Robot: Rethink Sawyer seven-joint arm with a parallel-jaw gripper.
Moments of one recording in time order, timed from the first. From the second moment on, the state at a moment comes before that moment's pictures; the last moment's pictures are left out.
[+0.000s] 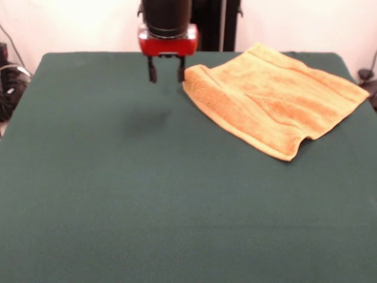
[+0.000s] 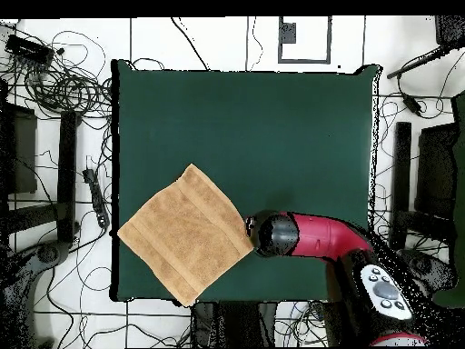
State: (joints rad) arm -0.43 -0.62 0.12 1.84 -0.33 0.49 1.65
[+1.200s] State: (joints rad) arm -0.49 -0.62 0.04 1.95 -0.31 0.46 1.65
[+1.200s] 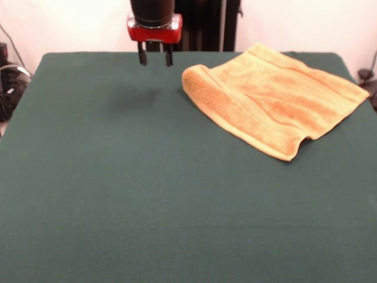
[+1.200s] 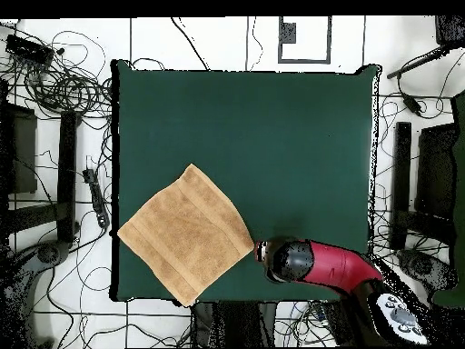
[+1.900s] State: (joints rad) arm -0.48 -0.65 0.03 1.97 -0.31 0.46 1.65
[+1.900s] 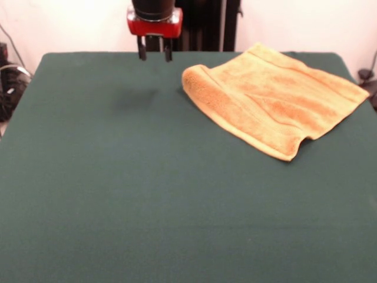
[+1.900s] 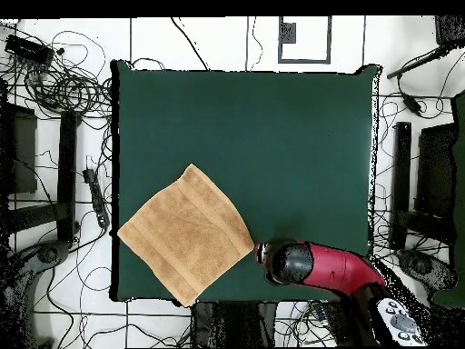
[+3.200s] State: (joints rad) arm -0.32 -0.68 -0.02 1.96 -0.23 0.46 1.65
